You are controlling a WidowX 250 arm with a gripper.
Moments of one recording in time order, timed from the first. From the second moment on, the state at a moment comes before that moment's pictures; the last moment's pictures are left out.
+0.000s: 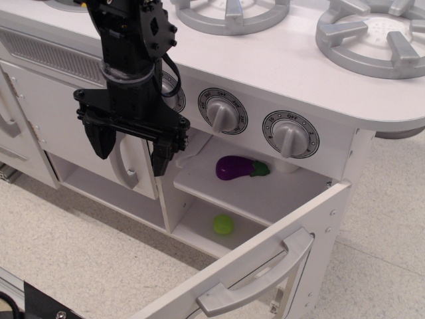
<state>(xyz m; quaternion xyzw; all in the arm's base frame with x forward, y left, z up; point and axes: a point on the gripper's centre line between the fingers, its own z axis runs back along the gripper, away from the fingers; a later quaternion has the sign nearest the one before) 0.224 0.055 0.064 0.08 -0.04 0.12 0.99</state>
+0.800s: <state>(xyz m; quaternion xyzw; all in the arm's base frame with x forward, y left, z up) 0.193 -0.008 0.046 -0.02 -0.01 -0.11 0.99</state>
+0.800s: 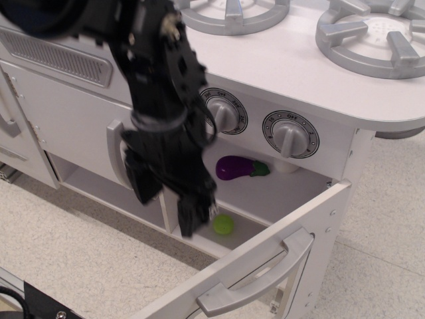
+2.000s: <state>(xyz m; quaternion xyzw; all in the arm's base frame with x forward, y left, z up) 0.177 0.003 -0.002 0.04 -0.05 -0.16 0.98</state>
